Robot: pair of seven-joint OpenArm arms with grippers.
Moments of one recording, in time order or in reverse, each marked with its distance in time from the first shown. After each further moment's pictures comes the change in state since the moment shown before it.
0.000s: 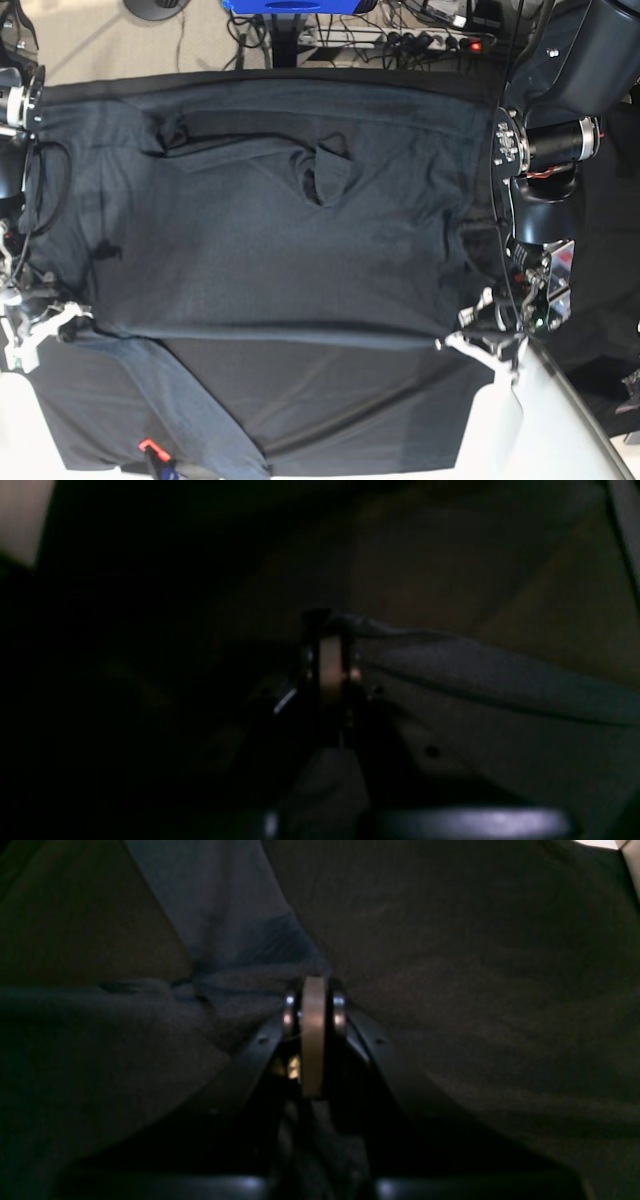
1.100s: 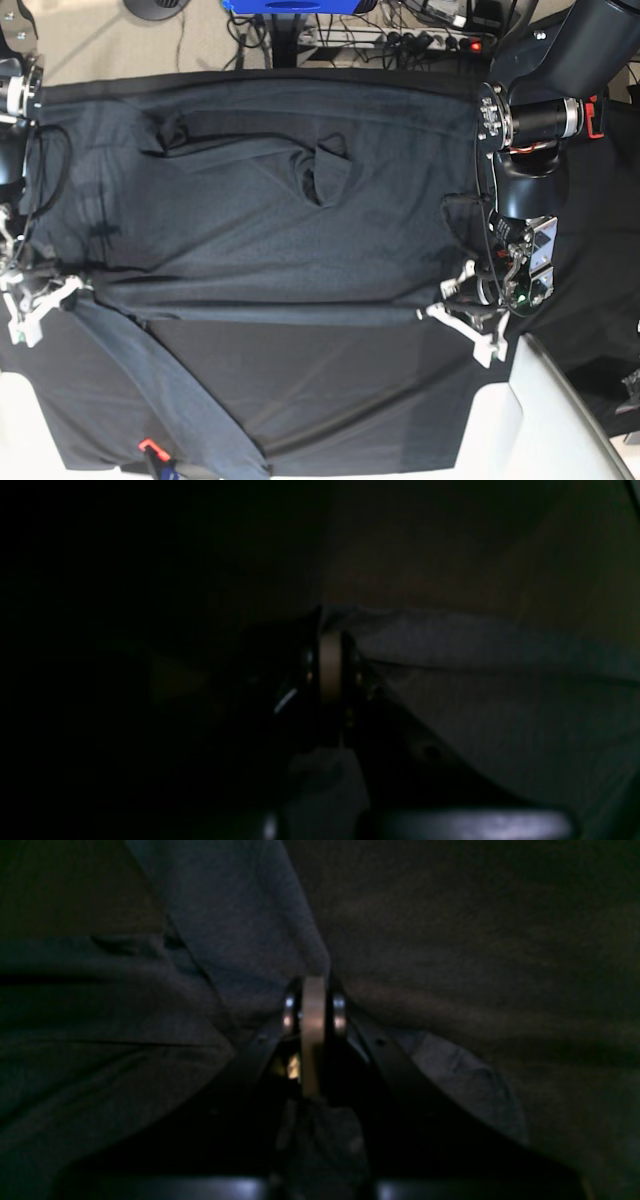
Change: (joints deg) left arm 5.0 1.9 0.1 0.7 0.1 0.0 4.2; right arm -2.3 0.8 0.0 -1.9 -0.2 -0.3 -3.4
